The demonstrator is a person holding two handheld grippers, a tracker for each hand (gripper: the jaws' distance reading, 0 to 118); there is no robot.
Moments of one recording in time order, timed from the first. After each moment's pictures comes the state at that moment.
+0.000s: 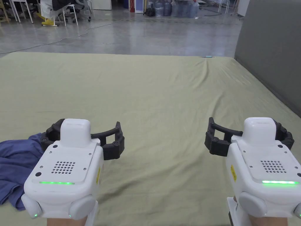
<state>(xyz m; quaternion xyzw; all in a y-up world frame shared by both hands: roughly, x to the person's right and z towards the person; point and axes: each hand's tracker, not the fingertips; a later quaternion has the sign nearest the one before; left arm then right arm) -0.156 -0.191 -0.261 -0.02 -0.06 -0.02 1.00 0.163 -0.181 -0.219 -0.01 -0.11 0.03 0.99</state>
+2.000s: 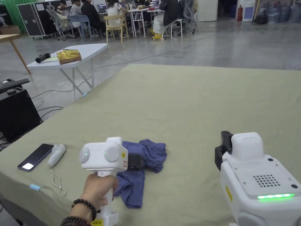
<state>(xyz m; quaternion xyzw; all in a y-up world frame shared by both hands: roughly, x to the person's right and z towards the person) -0.408 -0.263 -0.412 -0.46 0.10 0.05 0.88 -0.050 -0.191 -0.313 -0.06 0.16 0.01 0.99</state>
